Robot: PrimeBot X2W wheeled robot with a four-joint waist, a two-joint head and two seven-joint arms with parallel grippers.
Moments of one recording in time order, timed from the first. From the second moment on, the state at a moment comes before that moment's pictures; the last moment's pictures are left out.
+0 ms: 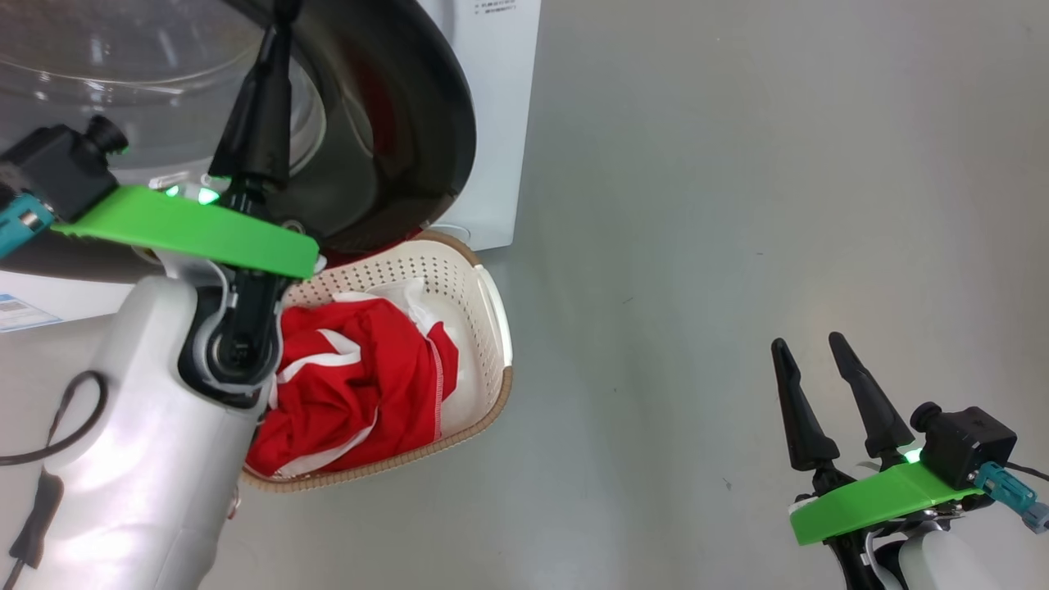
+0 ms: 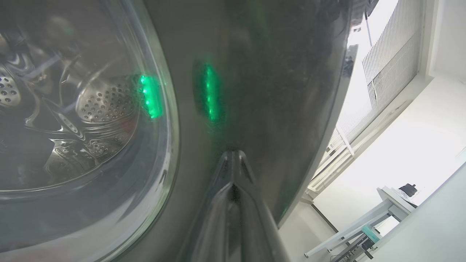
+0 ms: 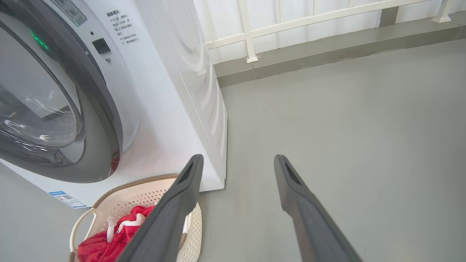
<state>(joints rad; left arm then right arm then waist) -0.84 0.20 -0.35 0.43 -1.06 -0.12 -0.26 -0.11 -0.06 0.05 0.23 0.43 0.12 -0.26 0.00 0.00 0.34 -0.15</state>
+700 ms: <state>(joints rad) -0.64 0.16 -0.25 0.40 -1.02 -0.12 -0.26 -0.11 -0.08 0.04 0.23 0.43 0.12 -0.26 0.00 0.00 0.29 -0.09</state>
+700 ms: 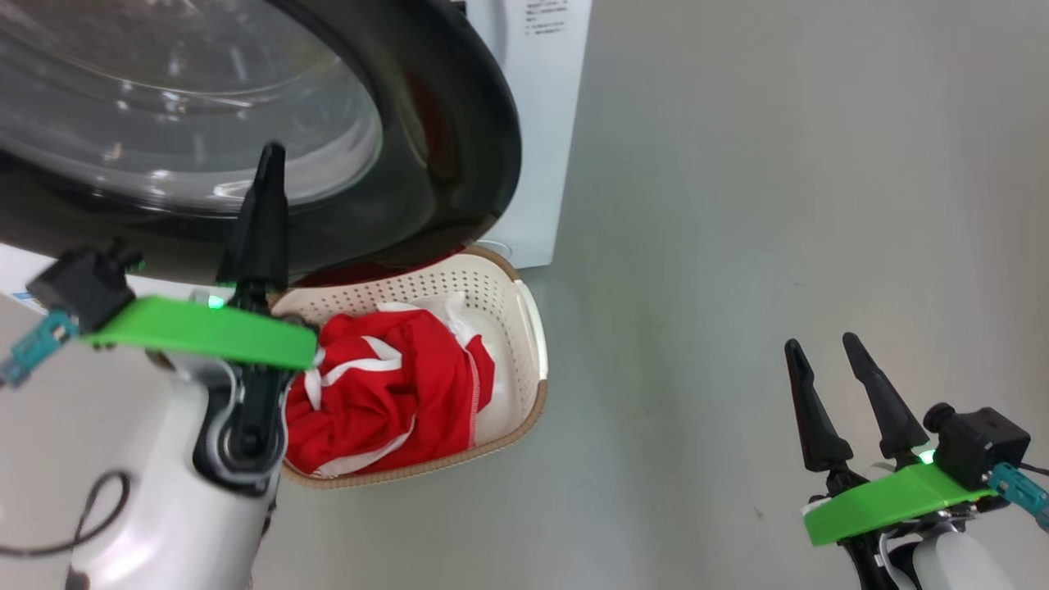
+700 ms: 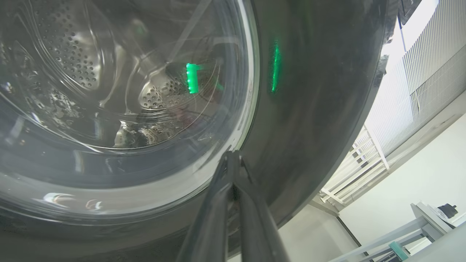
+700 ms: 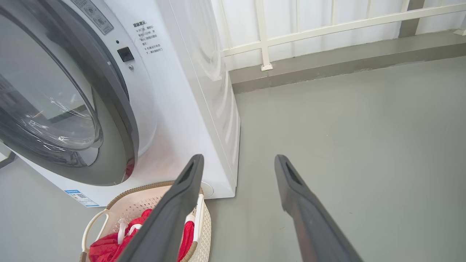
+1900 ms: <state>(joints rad) -0.11 0.11 0.01 0.28 -0.55 -0.13 -0.26 0.01 -0.12 0.02 0.24 0.43 0.12 -0.26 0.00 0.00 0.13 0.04</state>
